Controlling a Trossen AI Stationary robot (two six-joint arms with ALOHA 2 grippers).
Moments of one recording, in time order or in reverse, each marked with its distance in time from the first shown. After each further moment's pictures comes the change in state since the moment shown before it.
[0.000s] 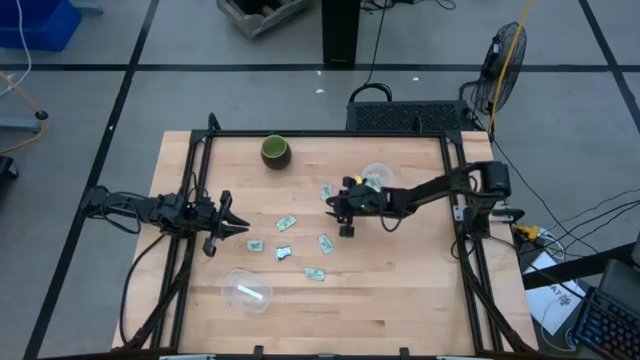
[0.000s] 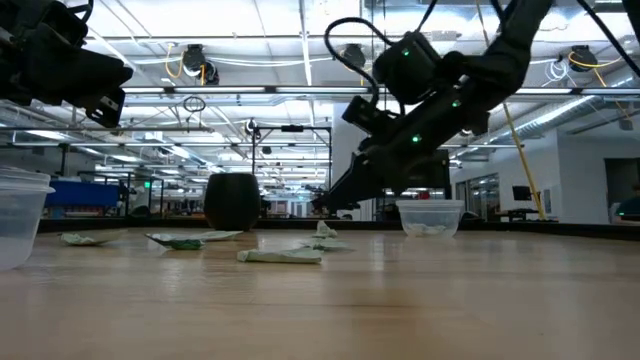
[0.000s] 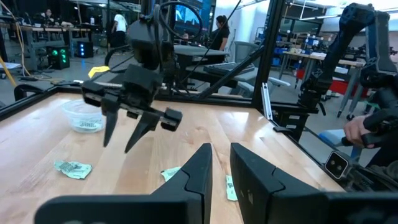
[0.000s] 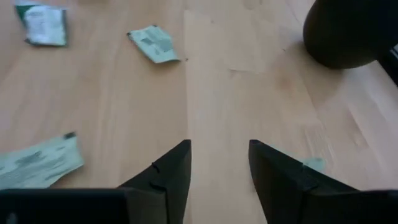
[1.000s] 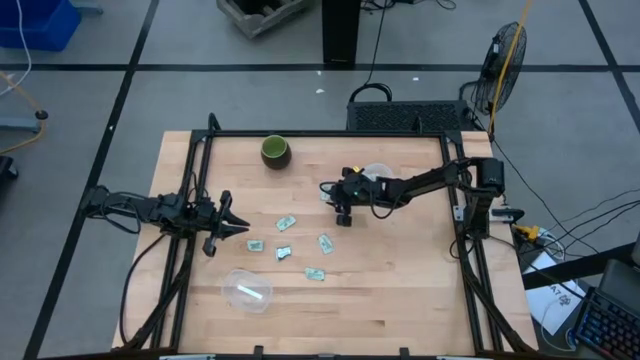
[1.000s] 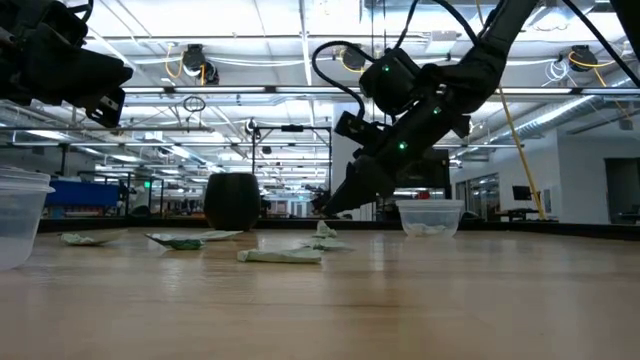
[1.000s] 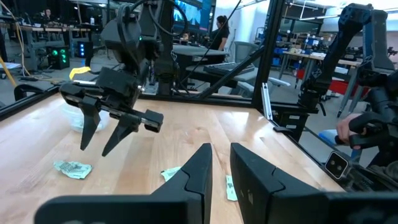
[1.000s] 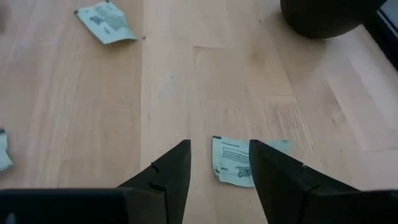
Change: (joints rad) left arm 0.000 0.000 0.000 0.000 0.000 0.000; right arm -0.090 0.028 0.074 -0.125 -0.032 0.013
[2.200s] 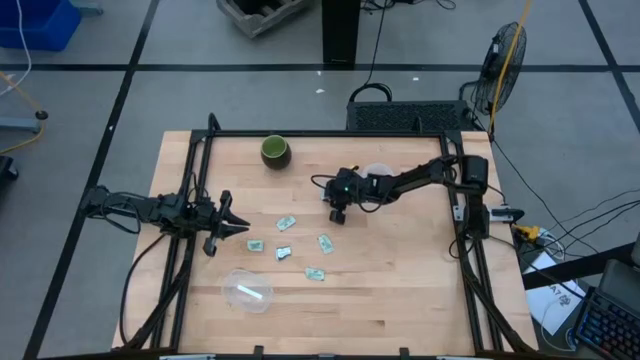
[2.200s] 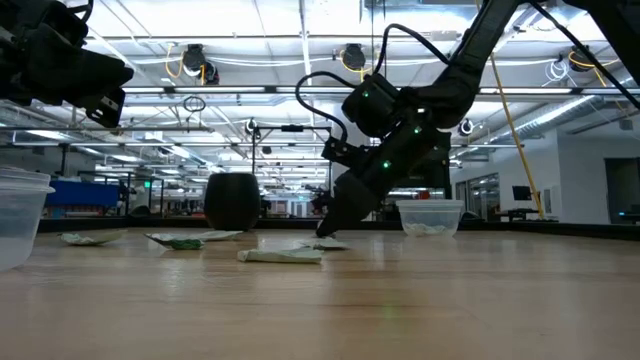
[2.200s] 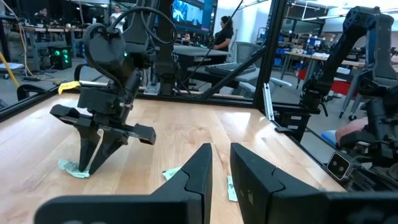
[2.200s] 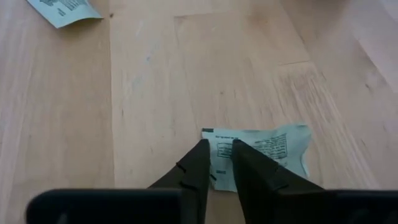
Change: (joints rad) left arm 0.000 0.001 0.000 0.000 -0.007 0.000; right arm -0.042 0.129 0.085 -0.095 -0.028 0.101
